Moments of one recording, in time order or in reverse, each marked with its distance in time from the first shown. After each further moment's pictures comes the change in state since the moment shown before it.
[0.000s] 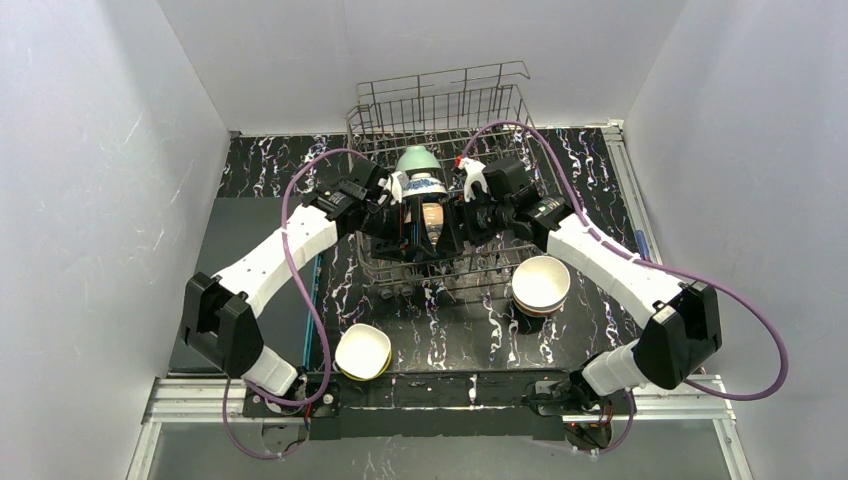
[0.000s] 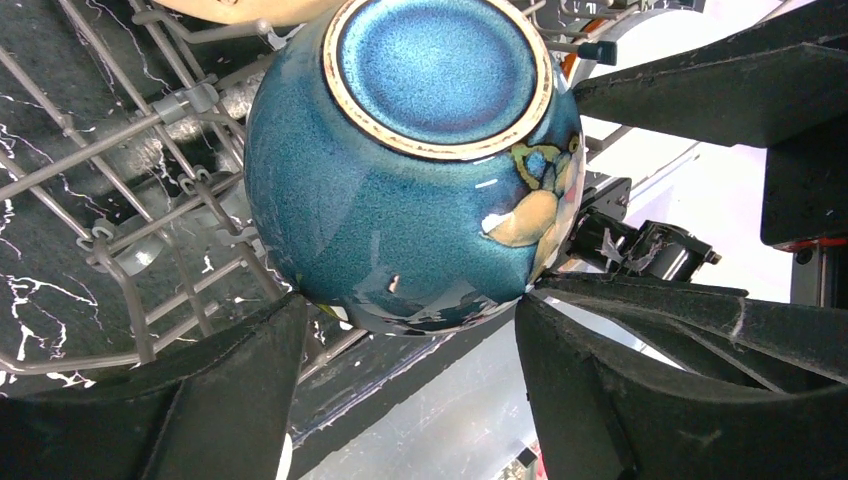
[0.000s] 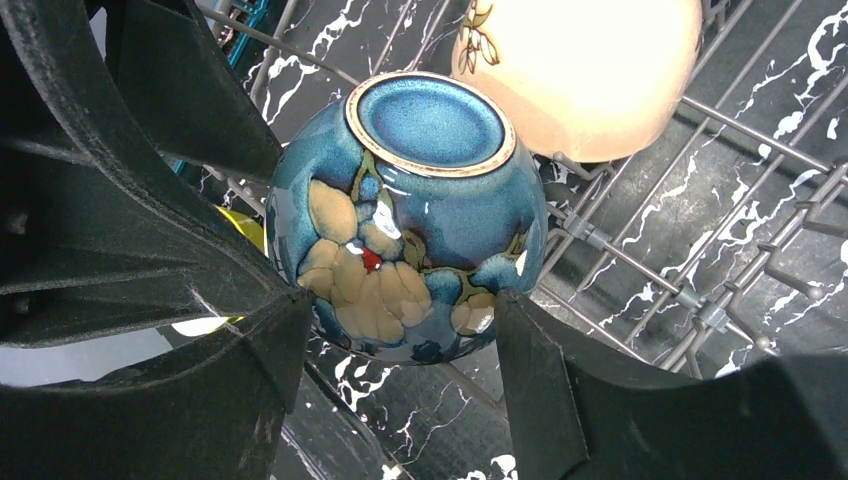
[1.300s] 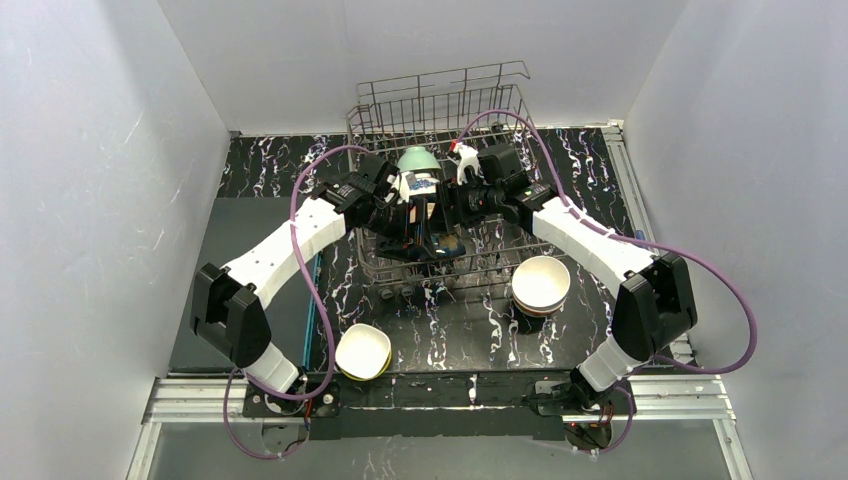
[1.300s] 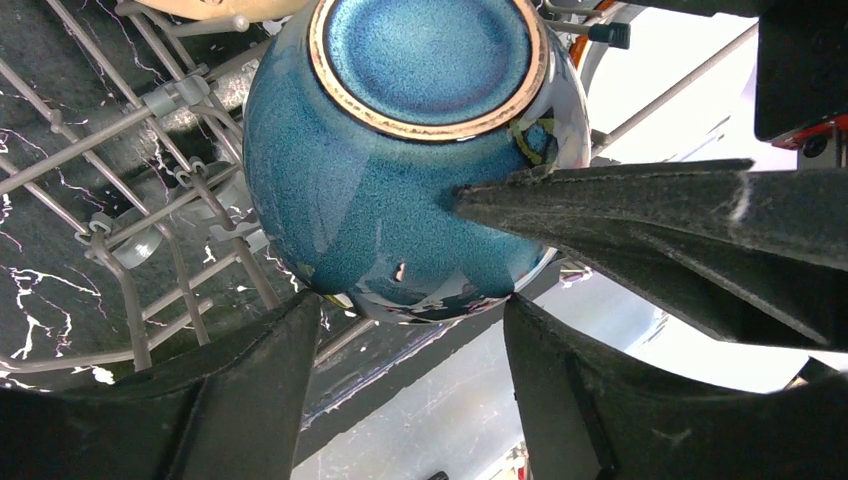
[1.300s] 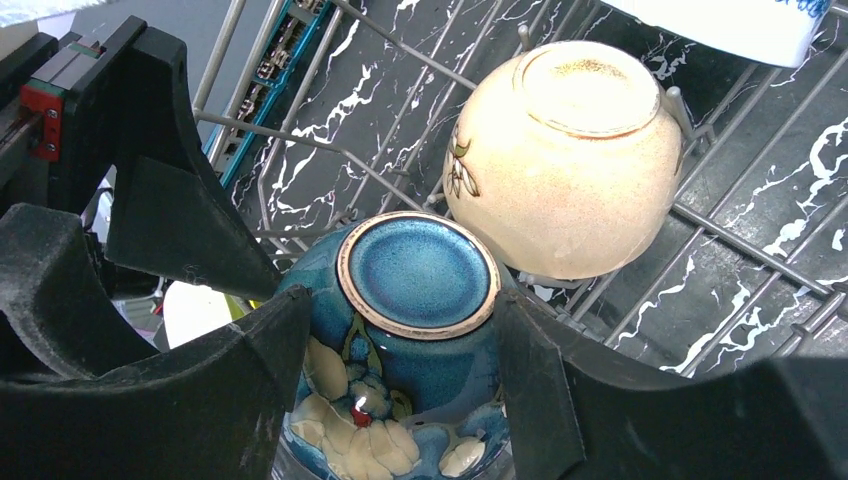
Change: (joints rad) left arm -0.018 0.069 0.087 -0.089 -0.011 0.034; right arm -0.053 0.158 0.071 0.117 -0.108 0.018
